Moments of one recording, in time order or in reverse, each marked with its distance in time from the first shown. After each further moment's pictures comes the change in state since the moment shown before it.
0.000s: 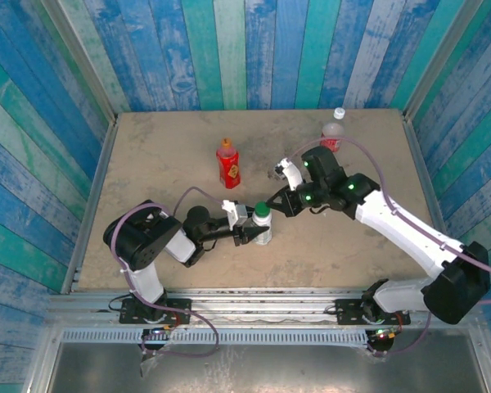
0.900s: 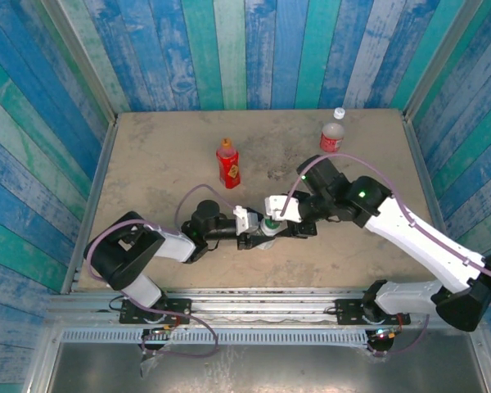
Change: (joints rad) left arm -0.072 -0.182 0.071 -0.422 0.073 0.248; right arm 0.155 -0.044 0.165 -0.362 0.125 -1.039
